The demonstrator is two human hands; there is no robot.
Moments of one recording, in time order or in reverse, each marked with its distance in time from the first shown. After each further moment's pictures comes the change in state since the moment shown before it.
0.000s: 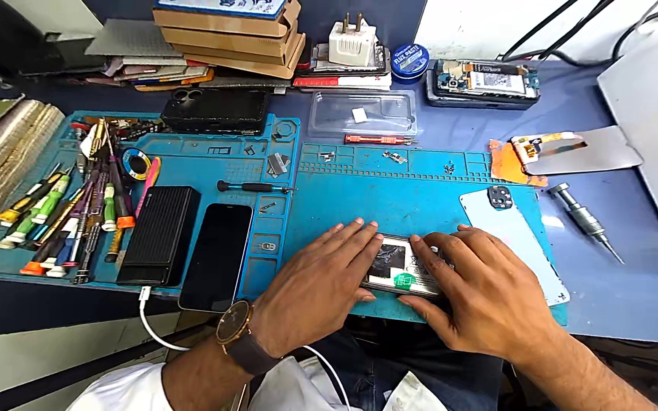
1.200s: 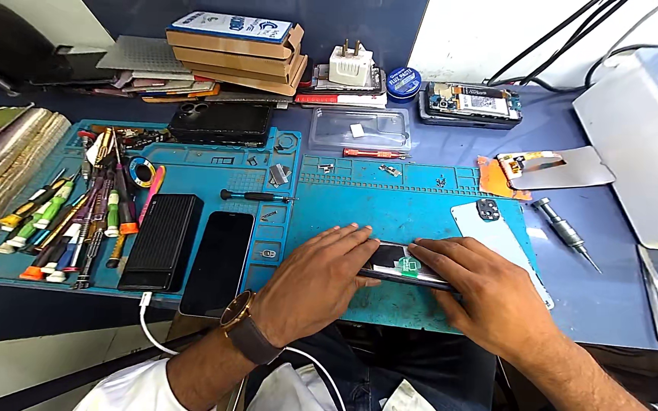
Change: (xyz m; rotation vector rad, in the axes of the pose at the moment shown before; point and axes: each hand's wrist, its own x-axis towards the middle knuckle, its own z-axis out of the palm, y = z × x) left_hand 0.009 -0.007 -0.010 -0.163 0.092 -0.062; right_hand 0.003 0.010 -0.007 0.177 -0.052 0.139
